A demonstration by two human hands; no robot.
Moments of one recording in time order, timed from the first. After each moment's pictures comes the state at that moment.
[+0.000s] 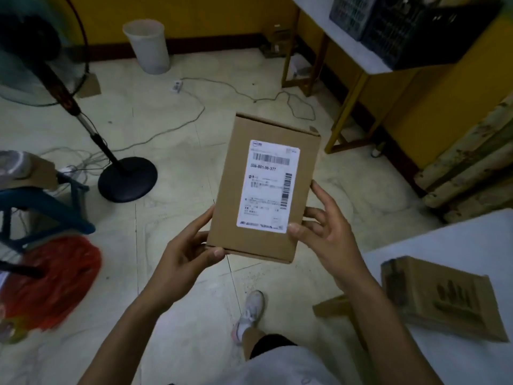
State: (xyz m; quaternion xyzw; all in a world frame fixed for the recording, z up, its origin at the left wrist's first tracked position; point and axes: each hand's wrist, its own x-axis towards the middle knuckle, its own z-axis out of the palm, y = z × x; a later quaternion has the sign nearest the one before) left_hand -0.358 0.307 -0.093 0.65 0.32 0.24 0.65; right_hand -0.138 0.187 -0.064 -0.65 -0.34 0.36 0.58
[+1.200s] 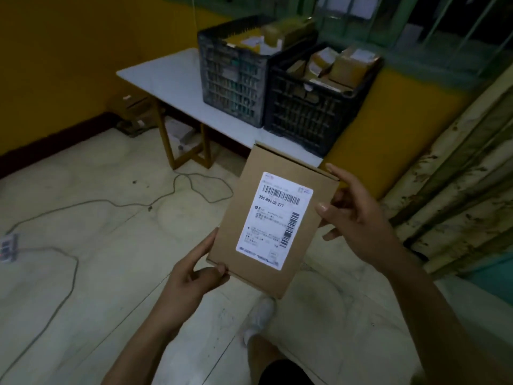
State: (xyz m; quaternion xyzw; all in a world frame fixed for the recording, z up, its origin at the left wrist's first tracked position) left_hand 0.225 0.904 -0.069 0.67 0.15 0.04 0.73; right_hand 0.377 0.675 0.009 -0.77 -0.25 0.08 0.58
